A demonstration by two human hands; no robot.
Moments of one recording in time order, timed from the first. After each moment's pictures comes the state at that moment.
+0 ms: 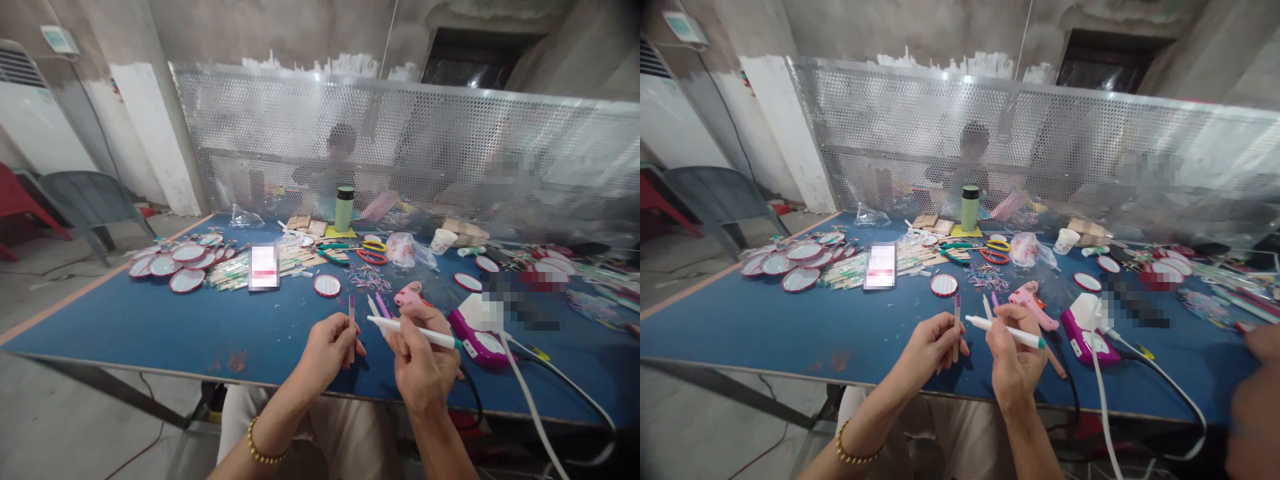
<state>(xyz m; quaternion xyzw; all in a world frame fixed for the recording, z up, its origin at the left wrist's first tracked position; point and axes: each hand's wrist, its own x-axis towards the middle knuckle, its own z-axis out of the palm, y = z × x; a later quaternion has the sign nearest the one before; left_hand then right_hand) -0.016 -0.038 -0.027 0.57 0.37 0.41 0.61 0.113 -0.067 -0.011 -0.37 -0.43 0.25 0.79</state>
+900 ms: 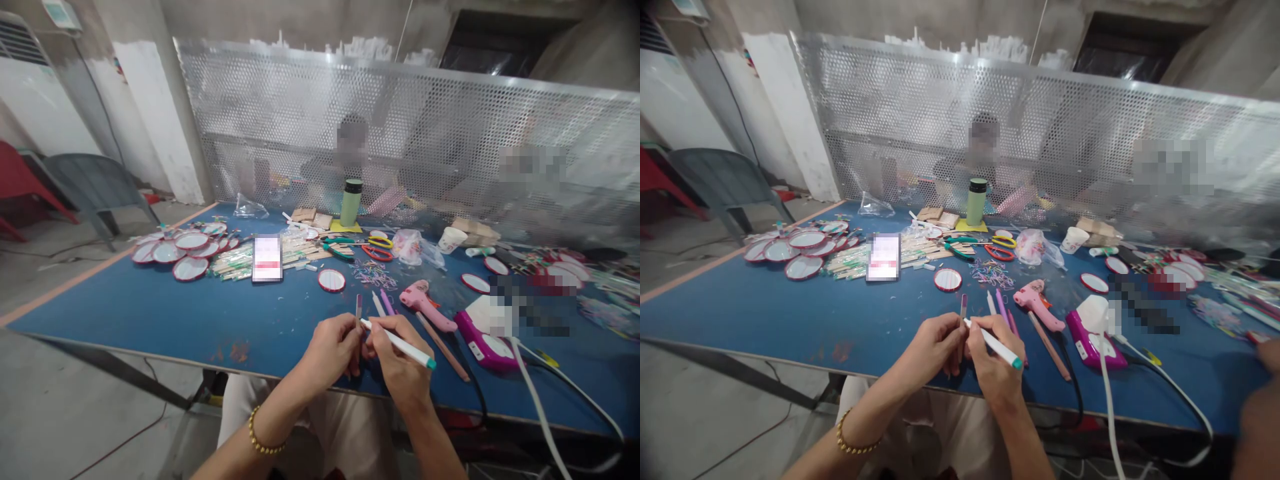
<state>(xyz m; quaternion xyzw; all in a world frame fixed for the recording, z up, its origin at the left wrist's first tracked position) -0.018 -0.043 -0.027 0.61 0.39 0.37 0.58 0.112 -0.069 -0.029 -0.51 -0.60 0.14 0.60</state>
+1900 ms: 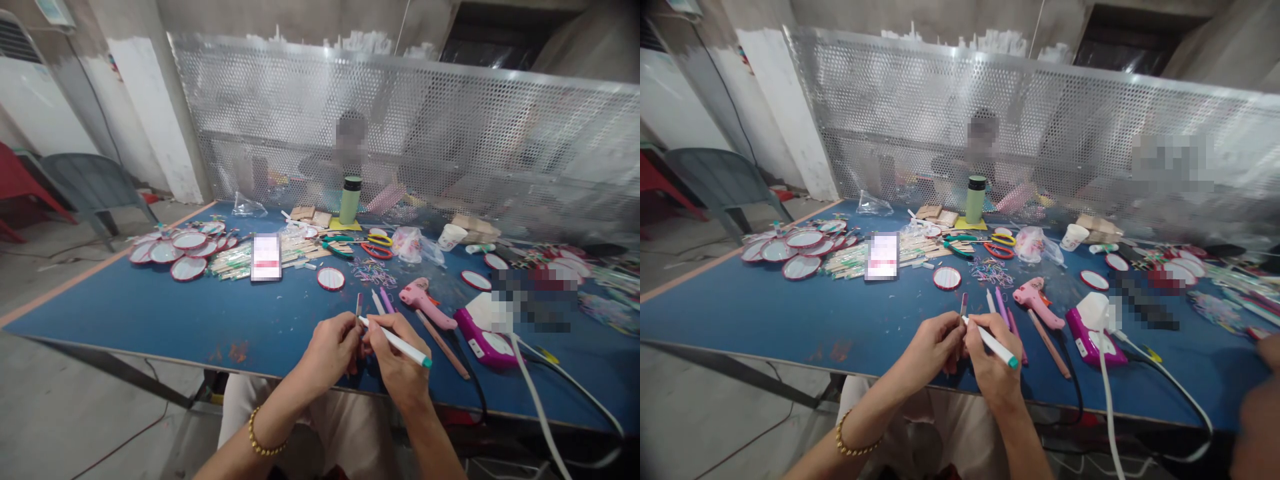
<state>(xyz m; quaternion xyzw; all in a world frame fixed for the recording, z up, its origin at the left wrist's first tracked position) -0.019 -0.044 -0.028 0.65 0.40 0.37 0.53 0.110 -0.070 -0.025 -0.51 -0.61 0.14 0.59</state>
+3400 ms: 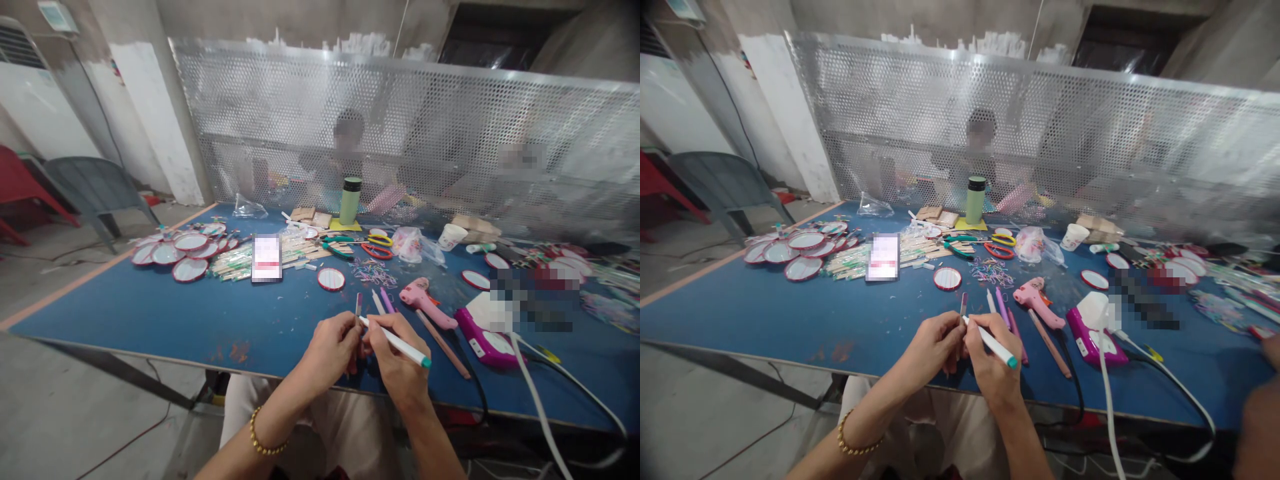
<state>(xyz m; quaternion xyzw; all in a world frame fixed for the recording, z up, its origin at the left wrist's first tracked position) -0.019 -0.043 -0.026 0.64 0.40 0.37 0.54 0.109 -0.069 -0.027 -0.49 -0.63 0.10 0.60</state>
